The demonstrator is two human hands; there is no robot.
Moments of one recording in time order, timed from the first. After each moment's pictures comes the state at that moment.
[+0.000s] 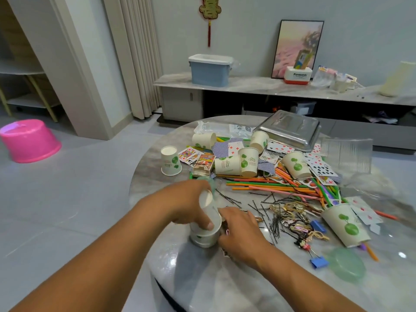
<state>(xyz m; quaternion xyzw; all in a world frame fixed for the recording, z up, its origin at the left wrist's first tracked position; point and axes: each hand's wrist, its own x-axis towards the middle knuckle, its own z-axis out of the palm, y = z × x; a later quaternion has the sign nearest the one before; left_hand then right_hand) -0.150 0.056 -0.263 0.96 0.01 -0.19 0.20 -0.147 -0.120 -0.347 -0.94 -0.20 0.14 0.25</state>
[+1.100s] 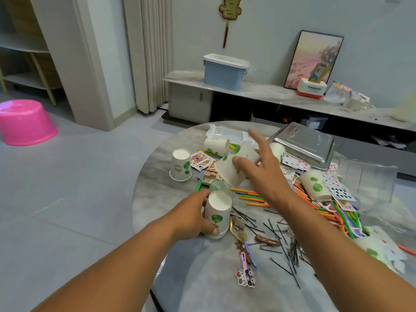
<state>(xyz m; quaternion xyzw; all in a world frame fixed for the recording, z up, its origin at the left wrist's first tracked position) -0.114 0.101 -0.358 0.86 0.03 -0.11 0.51 -0.032 -0.085 -0.279 -0.79 -0.23 -0.01 0.58</state>
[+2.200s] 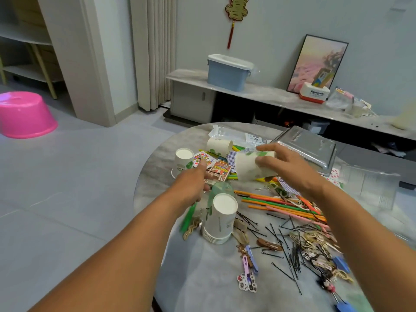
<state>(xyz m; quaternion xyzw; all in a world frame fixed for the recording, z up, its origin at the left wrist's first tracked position) -0.089 0.100 -0.298 0.75 0.25 -0.04 0.62 0.001 -0.126 -0.251 -0.86 -0.21 0.10 0.46</state>
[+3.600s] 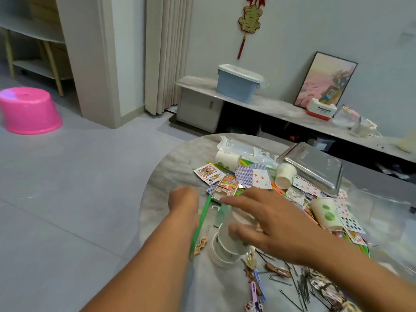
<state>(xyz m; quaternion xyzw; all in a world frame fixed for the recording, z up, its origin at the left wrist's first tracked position) -0.066 0.118 -0.330 0.45 0.45 0.12 0.76 -0.078 -0.074 -0.237 -0.88 -0.47 0.01 0.00</state>
